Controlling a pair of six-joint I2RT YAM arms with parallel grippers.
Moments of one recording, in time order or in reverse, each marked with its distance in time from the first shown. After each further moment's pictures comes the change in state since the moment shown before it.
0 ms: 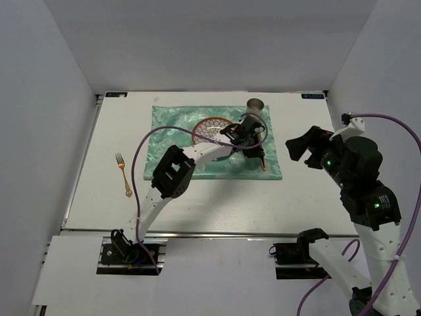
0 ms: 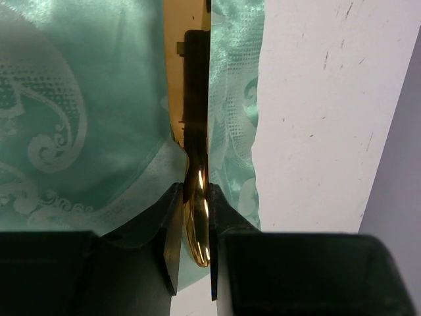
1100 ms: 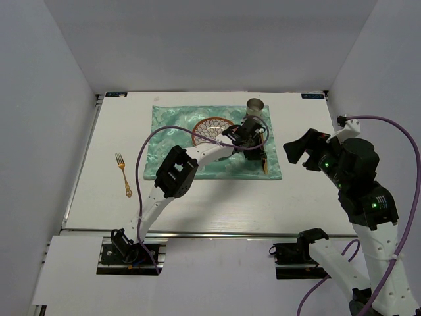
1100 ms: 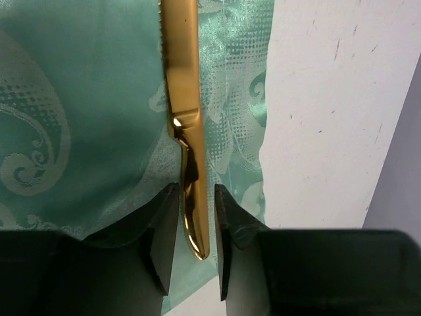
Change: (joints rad) left arm 0.005 0.061 0.052 -0.002 0.055 0.014; right arm 0.000 -0.012 -0.037 0.008 -0.027 -0.010
